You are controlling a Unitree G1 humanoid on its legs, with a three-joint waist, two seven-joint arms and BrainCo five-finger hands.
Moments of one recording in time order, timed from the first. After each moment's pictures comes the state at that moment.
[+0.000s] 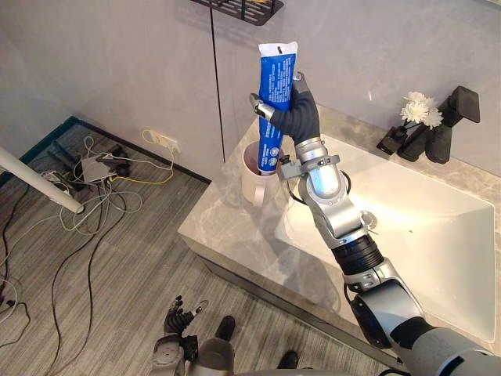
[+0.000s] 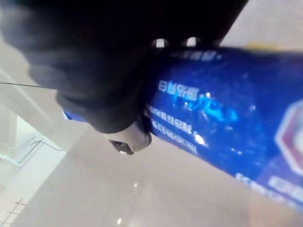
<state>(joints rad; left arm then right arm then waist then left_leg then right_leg) 0.12 0.06 0.12 0.78 0.00 -0.12 0.13 -0.74 -0.07 0.25 0.18 0.11 -0.21 -0.15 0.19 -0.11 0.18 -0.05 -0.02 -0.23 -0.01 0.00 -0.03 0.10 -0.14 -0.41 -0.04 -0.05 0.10</state>
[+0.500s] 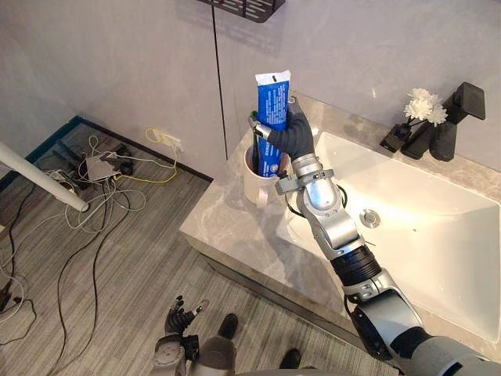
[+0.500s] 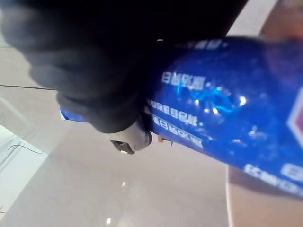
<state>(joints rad) 0.12 0.06 0.12 0.79 -0.01 -0.12 0.13 -0.67 -0.06 0.27 0.18 0.10 -0.19 -0.13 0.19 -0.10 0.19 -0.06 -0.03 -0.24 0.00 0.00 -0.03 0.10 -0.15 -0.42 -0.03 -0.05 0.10</state>
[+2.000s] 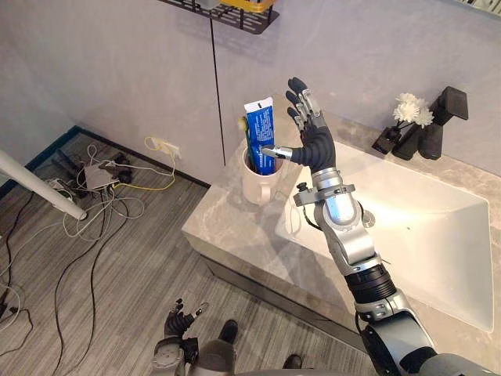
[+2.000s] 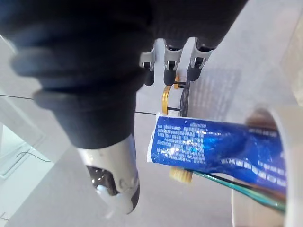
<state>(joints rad) 0.14 0.06 0.12 0.80 -0.01 -0.11 0.13 -0.54 -0.17 0.19 0.00 0.09 -0.19 -0.10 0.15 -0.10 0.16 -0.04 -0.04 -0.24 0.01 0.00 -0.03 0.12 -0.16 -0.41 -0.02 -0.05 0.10</state>
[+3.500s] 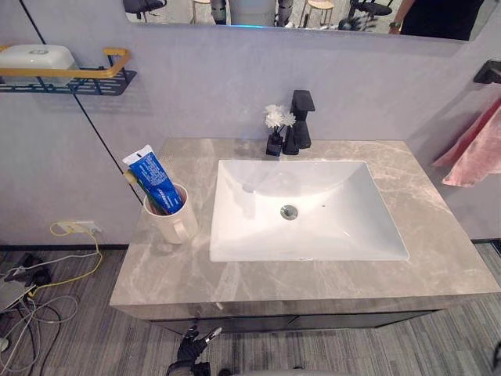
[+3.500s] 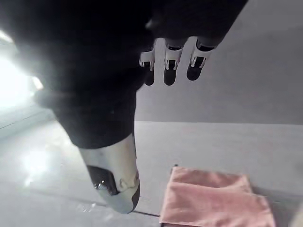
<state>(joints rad) 0.18 -0.04 0.21 0.87 0.05 -0.08 0.06 0.33 0.08 -0.80 -0.19 0.26 -0.25 -0.34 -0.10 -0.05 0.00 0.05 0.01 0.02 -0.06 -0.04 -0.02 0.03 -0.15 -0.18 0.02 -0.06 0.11</state>
